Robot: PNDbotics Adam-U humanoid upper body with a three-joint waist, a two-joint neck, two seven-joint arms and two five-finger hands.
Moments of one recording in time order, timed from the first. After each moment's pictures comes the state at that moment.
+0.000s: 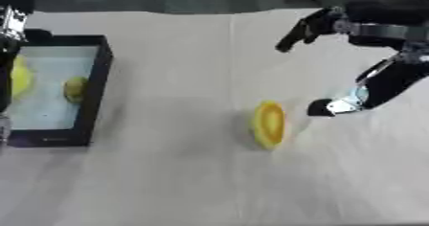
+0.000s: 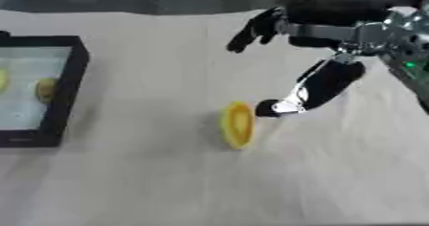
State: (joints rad) left arm -0.44 0.46 -0.09 -1.89 0.19 0.16 0.31; right arm -0.74 -0.89 0.41 -1.98 0.24 0.03 0.69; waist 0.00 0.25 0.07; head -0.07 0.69
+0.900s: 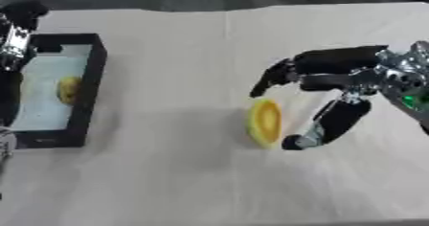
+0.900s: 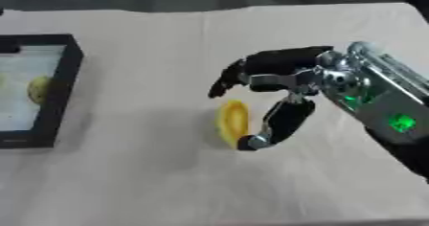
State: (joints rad) left arm -0.41 0.41 -0.13 -1.86 0.17 0.14 0.25; right arm -0.72 -0.81 0.51 -1.95 0.39 0.11 0.79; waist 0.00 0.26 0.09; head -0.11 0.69
